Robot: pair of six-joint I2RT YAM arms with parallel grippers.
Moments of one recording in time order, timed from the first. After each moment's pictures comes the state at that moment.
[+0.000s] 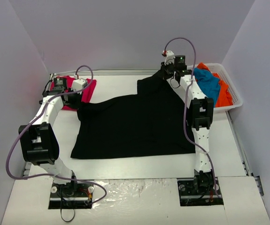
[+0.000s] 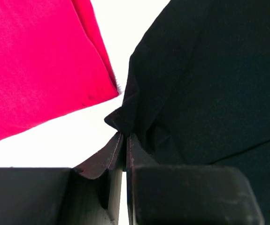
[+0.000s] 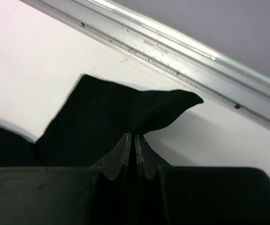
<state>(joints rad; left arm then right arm) 0.08 1.66 1.33 -0.61 0.36 0.46 0.12 2.55 2.31 -0.32 -0.47 -0.11</state>
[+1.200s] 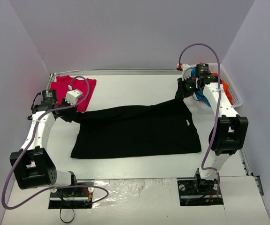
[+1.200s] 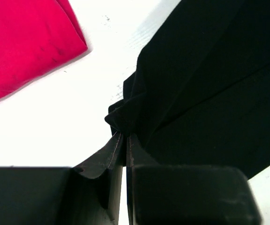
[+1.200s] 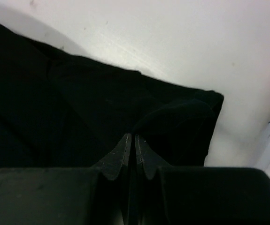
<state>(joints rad) 0.17 1.37 1.10 -0.70 0.49 0.62 0.02 1.80 1.60 -0.71 -0.50 -0.35</state>
